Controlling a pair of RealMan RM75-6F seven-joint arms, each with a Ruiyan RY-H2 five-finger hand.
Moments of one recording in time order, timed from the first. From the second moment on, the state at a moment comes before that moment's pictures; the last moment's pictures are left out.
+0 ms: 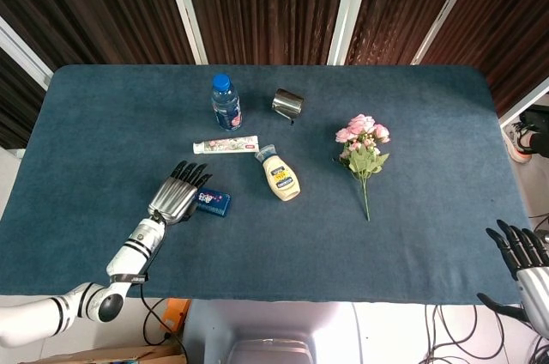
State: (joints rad) left arm -0.77 -1.51 -0.13 -1.38 1.07 0.87 0.51; right arm -0.05 -0.98 -0.07 -1.56 -1.69 1.60 0.13
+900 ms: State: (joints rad) left arm -0.80 -1.57 -0.09 -1.30 1.01 0.86 0.54; right arm -0.05 -0.98 -0.06 -1.56 -1.69 1.60 0.14
